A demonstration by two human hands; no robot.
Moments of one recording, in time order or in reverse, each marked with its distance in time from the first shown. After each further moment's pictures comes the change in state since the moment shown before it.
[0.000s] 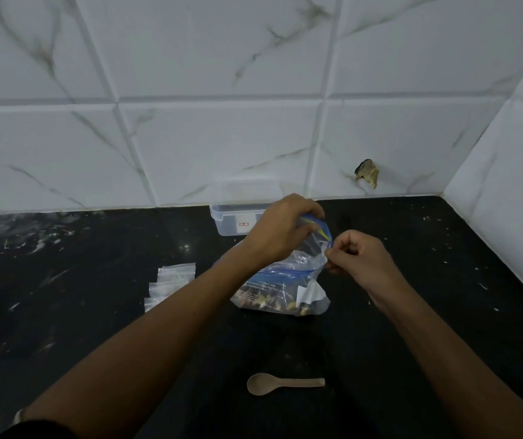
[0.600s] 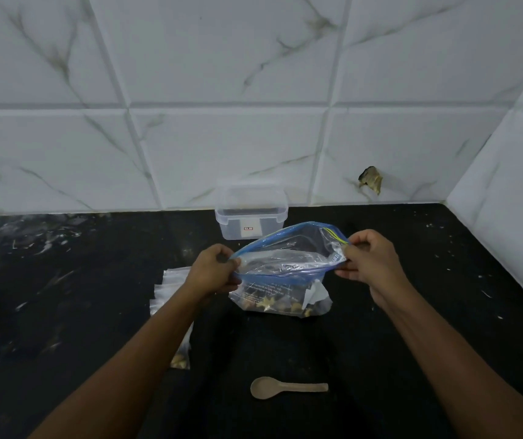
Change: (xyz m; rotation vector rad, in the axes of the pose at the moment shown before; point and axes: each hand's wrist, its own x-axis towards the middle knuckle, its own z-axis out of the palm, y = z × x) left_hand -0.084 -0.077 -0.013 -0.503 0.099 -0.961; right_hand 0.016 0.004 0.003 0.155 0.176 0.177
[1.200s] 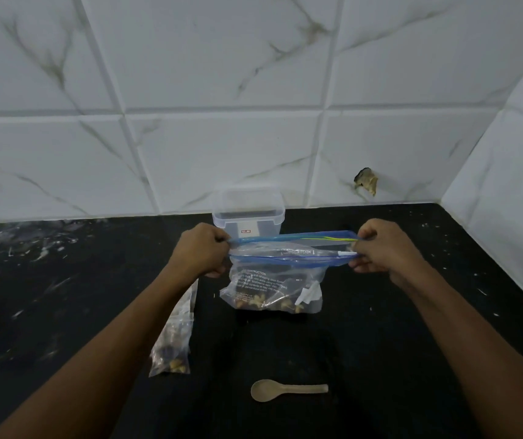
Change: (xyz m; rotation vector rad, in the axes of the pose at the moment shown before) left_hand -0.014 0.049 -0.027 0.441 0.018 0.218; right_hand 0.009 -0.029 -0.023 -0.430 0.001 -0.029
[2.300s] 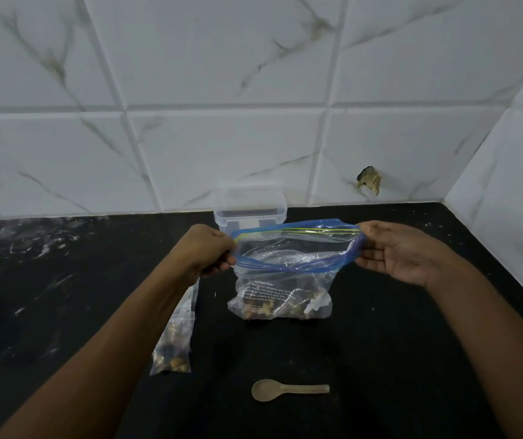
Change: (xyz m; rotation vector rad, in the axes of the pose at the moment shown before) left_hand -0.009 0.012 -0.006 -0.352 -0.077 -0.225; right_hand -0.001 -0.001 -0.025 0.633 -0.382 0.184
